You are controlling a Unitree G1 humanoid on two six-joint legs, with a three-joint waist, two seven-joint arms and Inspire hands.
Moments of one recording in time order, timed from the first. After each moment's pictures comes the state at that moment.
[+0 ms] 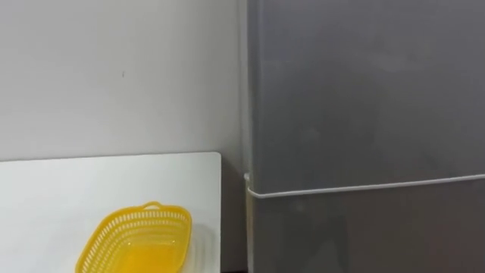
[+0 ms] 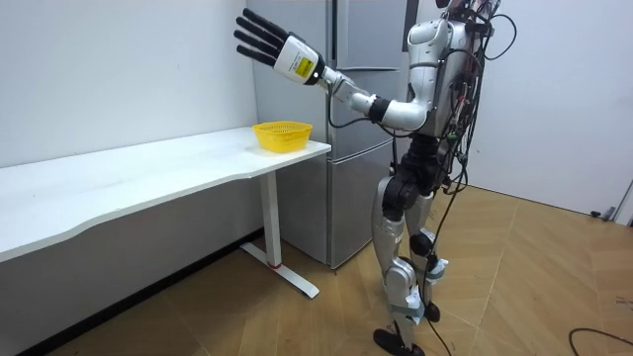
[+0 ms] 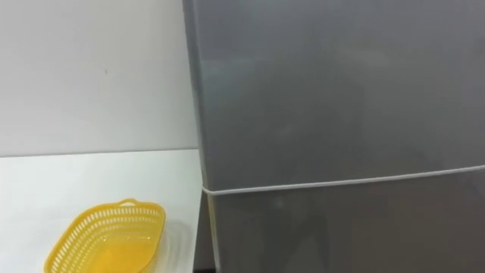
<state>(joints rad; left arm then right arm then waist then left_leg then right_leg) 0.15 0.23 0.43 -0.42 -0.23 -0.27 0.57 0.18 -0.22 -0.19 1.26 -0.05 -0.10 0.03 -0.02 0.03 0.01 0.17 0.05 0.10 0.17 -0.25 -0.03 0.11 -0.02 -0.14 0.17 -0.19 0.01</state>
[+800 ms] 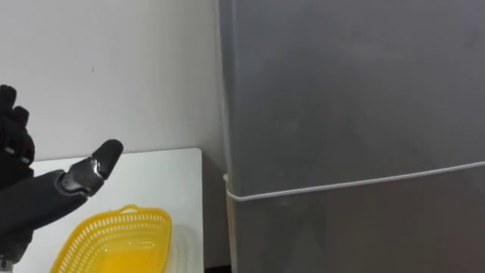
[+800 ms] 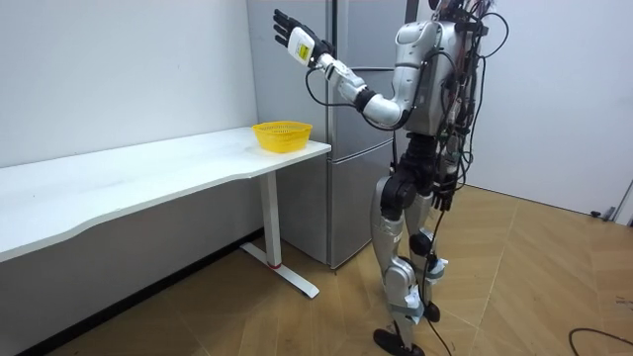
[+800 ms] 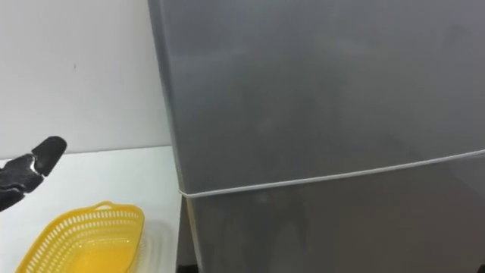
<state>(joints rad) 0.04 0.23 0.27 -0.50 -0.45 -0.11 0.07 0.18 -0.23 -0.17 1.28 -0.17 0.02 0.07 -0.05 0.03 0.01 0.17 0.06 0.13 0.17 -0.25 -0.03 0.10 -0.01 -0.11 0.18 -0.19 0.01</state>
